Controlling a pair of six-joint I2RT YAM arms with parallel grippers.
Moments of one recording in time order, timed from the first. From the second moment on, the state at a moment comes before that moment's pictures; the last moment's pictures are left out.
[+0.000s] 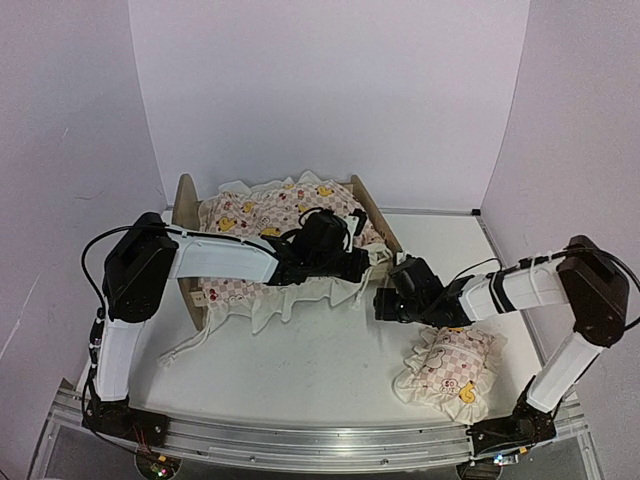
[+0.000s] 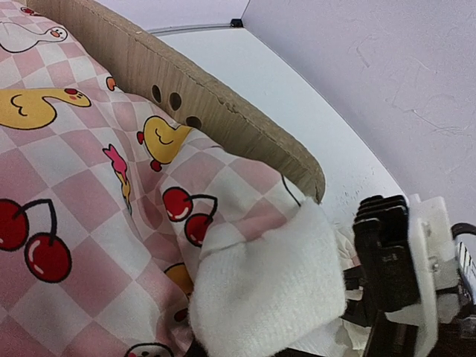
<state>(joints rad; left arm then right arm) -0.97 2.15 1.60 0.07 0.01 -0.42 0.80 1.63 0.74 0.06 0.33 0.62</state>
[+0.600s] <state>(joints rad) -0.96 2.15 1.60 0.07 0.03 -0.44 0.82 1.93 0.77 0.36 0.52 0.61</state>
